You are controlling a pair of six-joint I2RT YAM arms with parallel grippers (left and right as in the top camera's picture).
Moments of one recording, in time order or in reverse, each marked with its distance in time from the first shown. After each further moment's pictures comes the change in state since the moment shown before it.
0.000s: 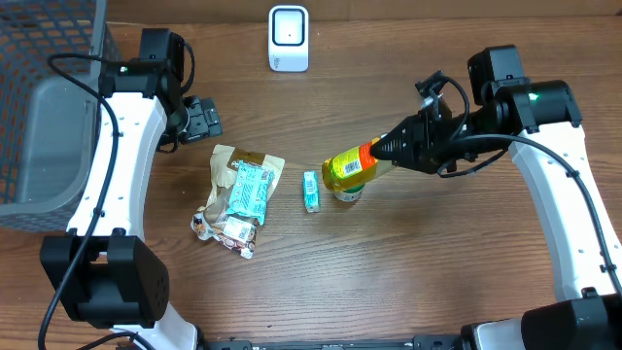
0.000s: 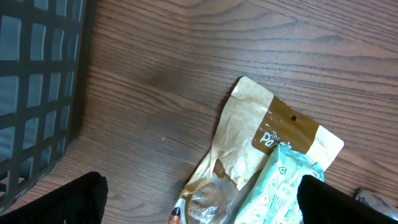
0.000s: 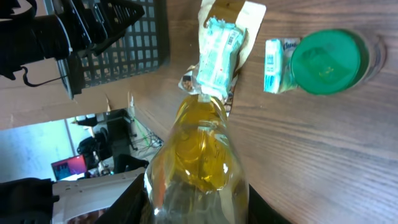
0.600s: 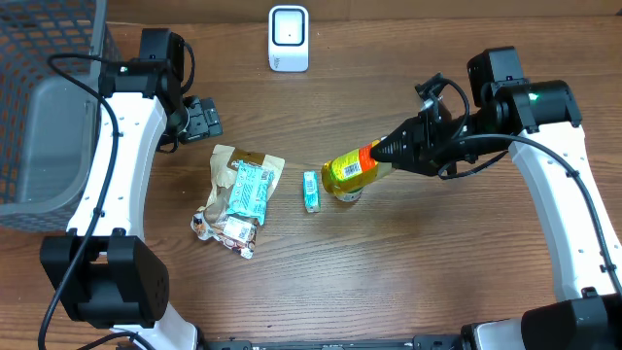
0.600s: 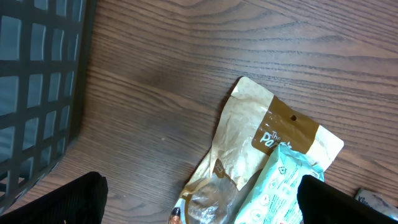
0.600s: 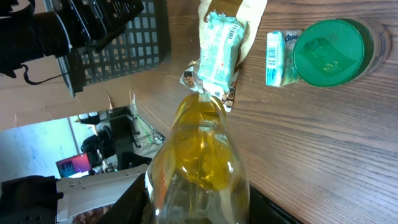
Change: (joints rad) left arm 0.000 0.000 0.000 0.000 0.000 0.000; right arm 0.000 0.000 0.000 -0.019 -0.006 -0.001
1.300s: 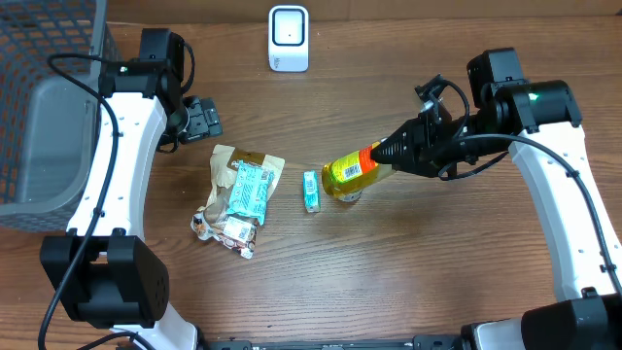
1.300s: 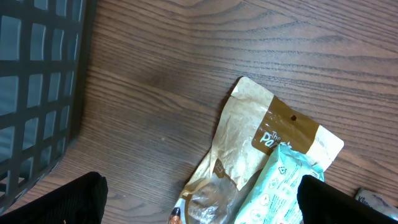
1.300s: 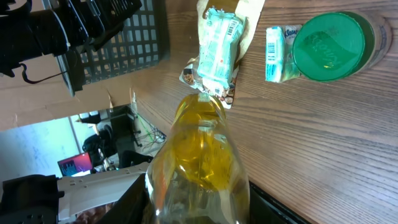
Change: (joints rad) left arm 0.000 0.000 0.000 0.000 0.000 0.000; right arm 0.000 0.000 0.000 -0.014 0.000 0.000
